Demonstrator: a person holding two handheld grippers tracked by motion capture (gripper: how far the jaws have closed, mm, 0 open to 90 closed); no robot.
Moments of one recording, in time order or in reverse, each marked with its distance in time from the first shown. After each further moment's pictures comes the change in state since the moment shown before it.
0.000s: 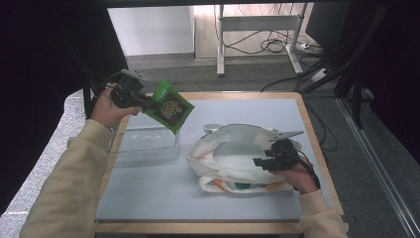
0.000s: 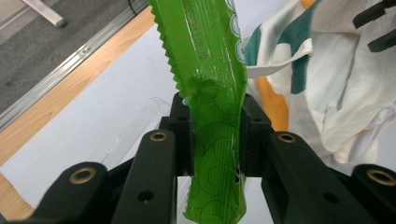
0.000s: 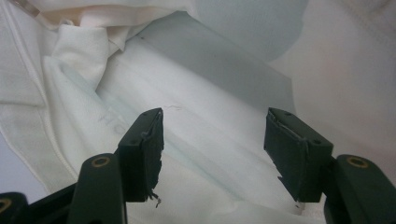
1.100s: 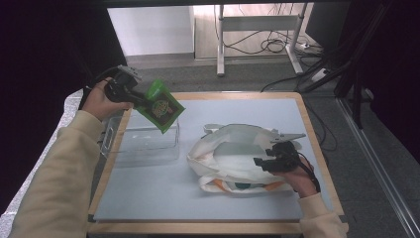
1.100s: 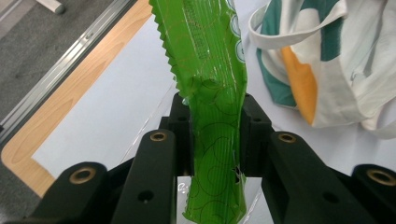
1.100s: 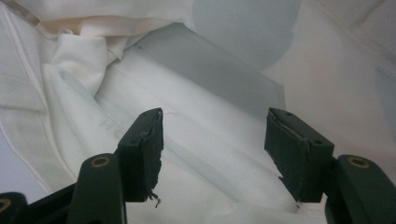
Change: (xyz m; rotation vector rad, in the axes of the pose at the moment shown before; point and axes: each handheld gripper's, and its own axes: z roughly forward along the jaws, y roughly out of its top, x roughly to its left) left arm 0.032 -0.004 -0.007 0.102 0.009 0.077; right arm 0.006 -0.004 -0.005 -0.053 -0.040 -0.013
